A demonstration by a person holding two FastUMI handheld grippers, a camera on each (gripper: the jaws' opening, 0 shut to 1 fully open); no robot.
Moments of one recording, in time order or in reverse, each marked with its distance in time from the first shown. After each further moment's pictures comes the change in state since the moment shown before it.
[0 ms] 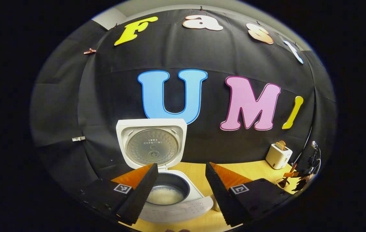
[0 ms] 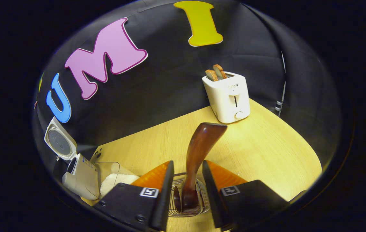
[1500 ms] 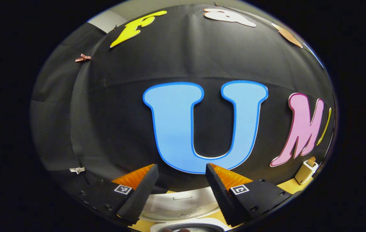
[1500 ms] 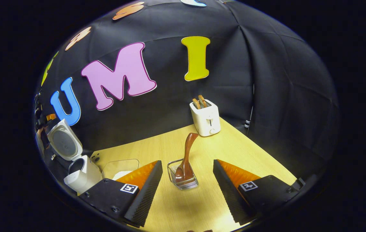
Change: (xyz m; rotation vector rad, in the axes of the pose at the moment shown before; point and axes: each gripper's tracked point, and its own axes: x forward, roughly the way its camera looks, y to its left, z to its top) left arm 0.221 0.118 0.117 0.029 -0.091 0.141; right arm -0.181 0.027 0.024 -0.053 -0.166 -0.172
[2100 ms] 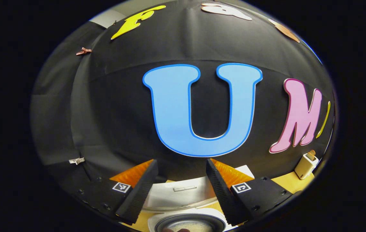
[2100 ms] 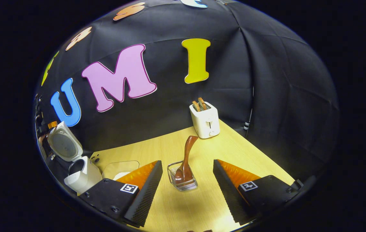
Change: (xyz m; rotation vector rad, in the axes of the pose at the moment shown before) left arm -0.040 -0.014 -0.040 -0.002 0.055 -0.011; right arm 0.002 0.005 0.008 -0.001 -0.009 0.008
